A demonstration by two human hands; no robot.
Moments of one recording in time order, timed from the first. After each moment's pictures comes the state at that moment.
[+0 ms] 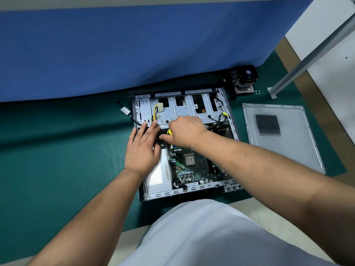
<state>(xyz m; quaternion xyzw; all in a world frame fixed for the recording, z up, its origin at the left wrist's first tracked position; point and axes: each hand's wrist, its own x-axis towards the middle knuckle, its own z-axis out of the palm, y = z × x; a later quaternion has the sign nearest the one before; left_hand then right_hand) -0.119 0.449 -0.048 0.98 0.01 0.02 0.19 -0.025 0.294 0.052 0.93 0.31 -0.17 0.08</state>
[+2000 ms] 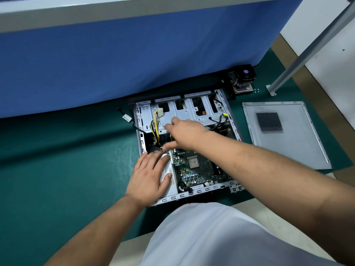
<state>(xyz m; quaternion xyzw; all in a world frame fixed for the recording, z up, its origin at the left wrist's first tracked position) -0.180 0.450 -0.043 0.98 -0.12 0.01 0.18 -0.023 0.291 0.053 0.92 0.36 -0.18 0.05</state>
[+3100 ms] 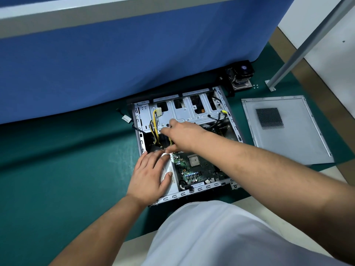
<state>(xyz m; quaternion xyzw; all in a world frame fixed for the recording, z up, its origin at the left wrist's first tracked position) -0.179 0.450 -0.043 0.97 -0.12 0.02 0.19 -0.032 0.293 0.057 0.91 0.34 -0.21 0.03</state>
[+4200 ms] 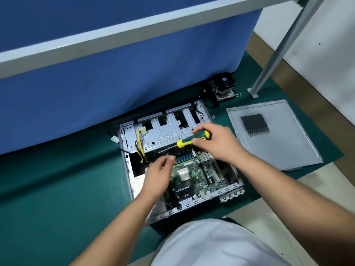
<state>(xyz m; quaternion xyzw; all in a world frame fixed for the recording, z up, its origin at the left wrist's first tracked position) -0.119 0.372 0.013 0.80 0.12 -0.13 0.58 -0.050 0.156 0.087 0.91 0.03 -0.12 -0.39</state>
